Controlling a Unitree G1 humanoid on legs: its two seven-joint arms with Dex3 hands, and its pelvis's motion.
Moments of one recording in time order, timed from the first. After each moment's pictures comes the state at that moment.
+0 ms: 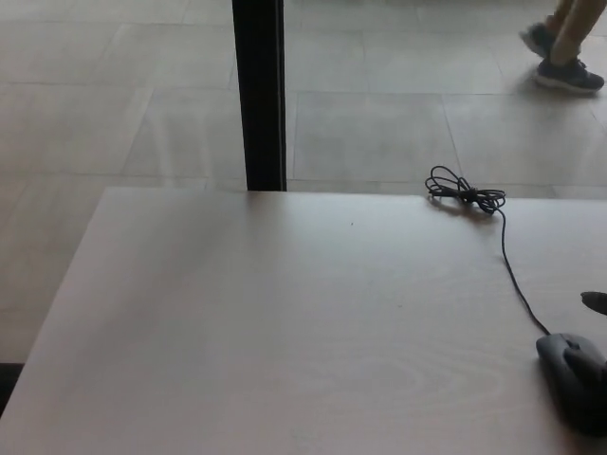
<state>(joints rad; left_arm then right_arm) 0.01 0.68 0.78 1.26 -0.34 -0.01 -0.03 -0.24 -0.64 0.25 0.44 -0.28 -0.01 -0.24</state>
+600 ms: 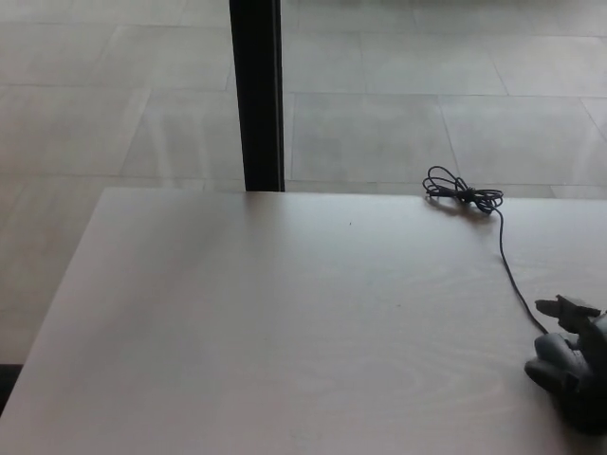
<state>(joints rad) 0.02 0.68 0.76 1.25 -0.34 -0.02 -0.06 -0.36 -0.66 0.47 0.55 -0.52 -0.03 -0.30</state>
